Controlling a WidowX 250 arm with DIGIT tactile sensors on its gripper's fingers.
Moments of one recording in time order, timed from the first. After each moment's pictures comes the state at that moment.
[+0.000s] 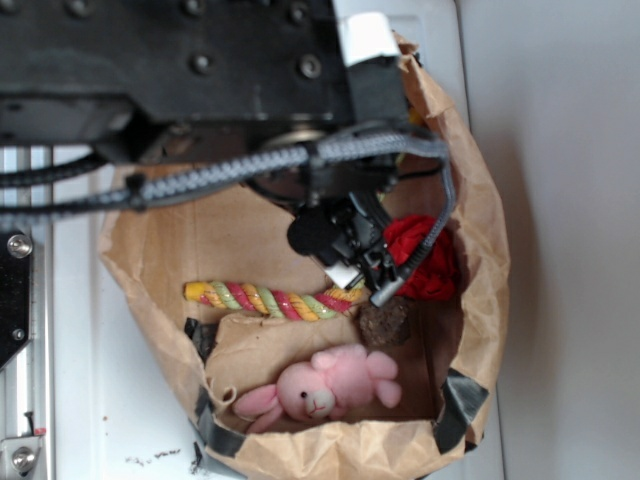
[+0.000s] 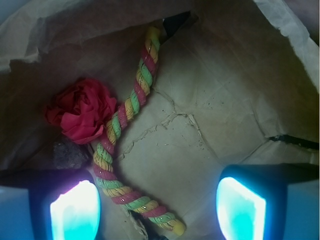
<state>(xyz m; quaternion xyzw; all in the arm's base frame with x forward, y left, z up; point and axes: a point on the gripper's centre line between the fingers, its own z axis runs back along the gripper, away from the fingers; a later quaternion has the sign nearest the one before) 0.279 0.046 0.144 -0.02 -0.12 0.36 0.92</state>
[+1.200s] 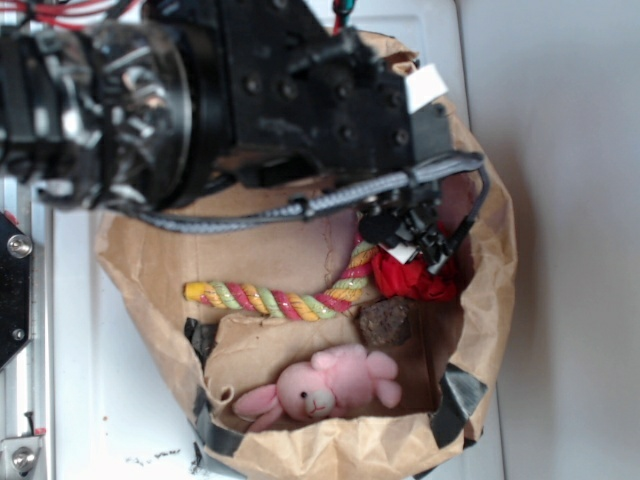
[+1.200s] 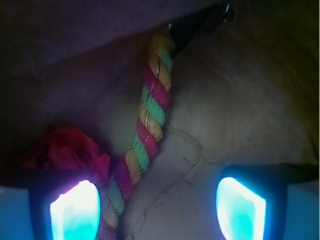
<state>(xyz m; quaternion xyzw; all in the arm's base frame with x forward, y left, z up) 0.320 0.051 0.085 -0.01 -0.17 0.40 0.90</state>
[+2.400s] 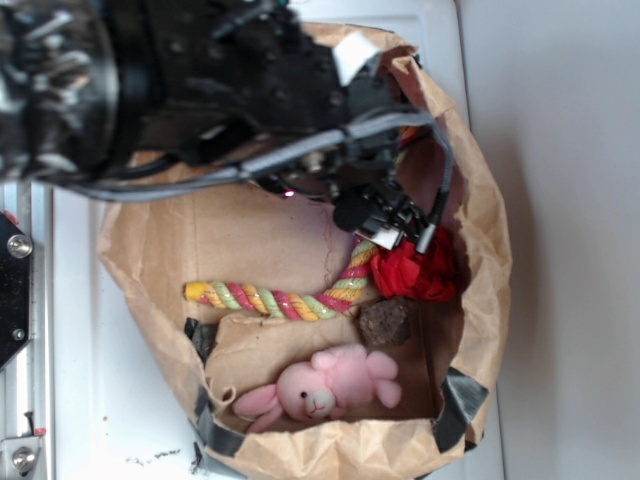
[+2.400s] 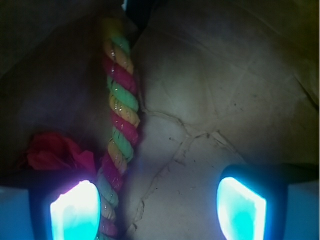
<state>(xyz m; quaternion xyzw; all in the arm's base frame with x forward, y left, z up) 0.301 0.064 0.089 -0.07 -0.17 0.52 0.83</state>
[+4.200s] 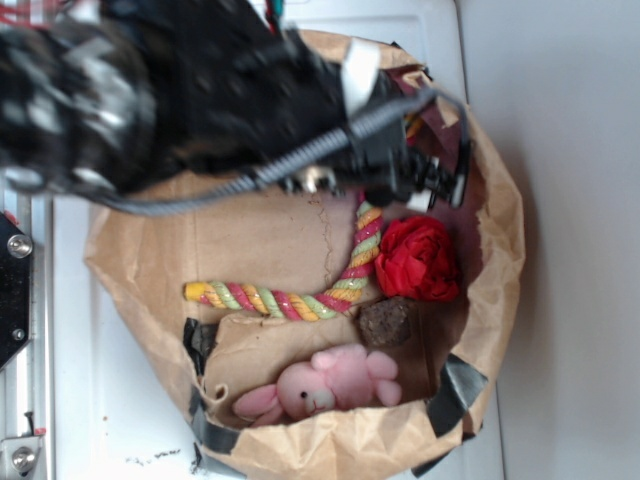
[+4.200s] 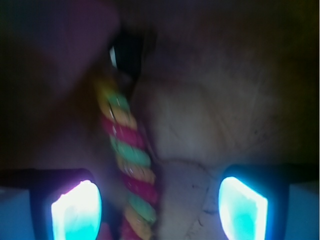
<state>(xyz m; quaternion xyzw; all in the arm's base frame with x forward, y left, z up) 0.327 0.055 0.066 -0.06 -0.22 0.56 0.80</state>
